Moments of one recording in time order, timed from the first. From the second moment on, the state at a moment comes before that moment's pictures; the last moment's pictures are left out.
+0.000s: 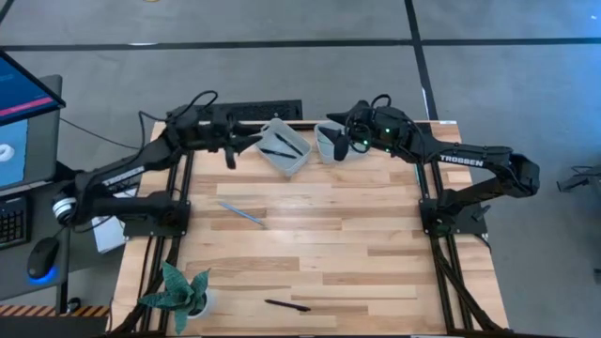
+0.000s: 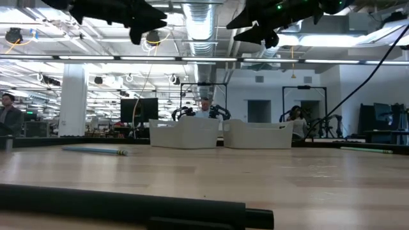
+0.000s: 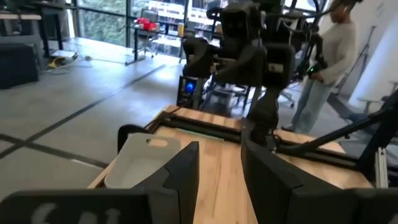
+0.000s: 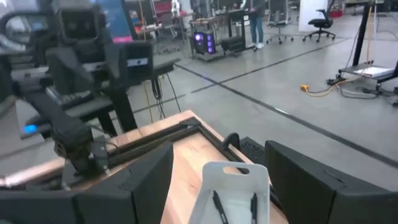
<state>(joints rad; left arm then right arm) 0.63 0.97 0.77 0.14 0.45 -0.12 -0.39 1.28 0.96 0.21 0.03 0.12</state>
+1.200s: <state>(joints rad) 0.60 0.86 0.77 -0.39 0.38 0.14 -0.27 1.28 0.96 0.22 0.03 0.18</state>
